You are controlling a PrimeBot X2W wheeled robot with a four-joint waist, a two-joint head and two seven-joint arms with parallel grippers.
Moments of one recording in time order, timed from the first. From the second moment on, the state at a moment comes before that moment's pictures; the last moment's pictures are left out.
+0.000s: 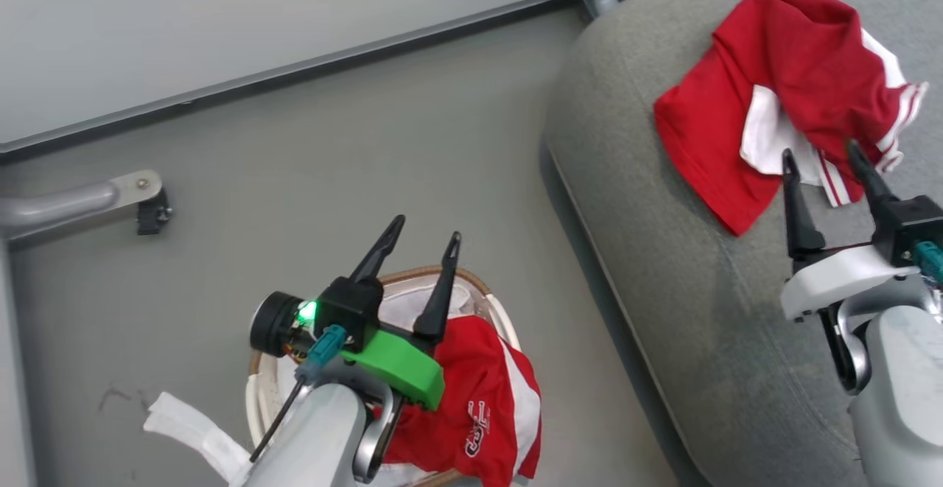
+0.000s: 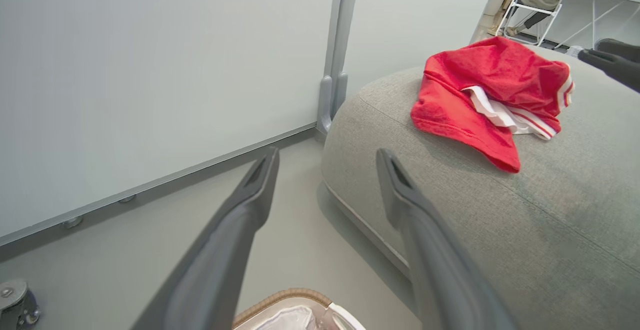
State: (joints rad) left arm -0.35 0.05 -0.49 0.39 -0.26 -0.07 -0.26; right arm -0.39 -0.19 -0.09 0.37 0.04 0.13 -0.26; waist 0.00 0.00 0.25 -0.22
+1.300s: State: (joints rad) left arm -0.01 0.05 -0.13 0.40 -0.20 -0.03 -0.26; right arm -0.15 -0.06 -0.01 0.40 0.04 0.13 -0.26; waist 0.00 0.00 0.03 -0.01
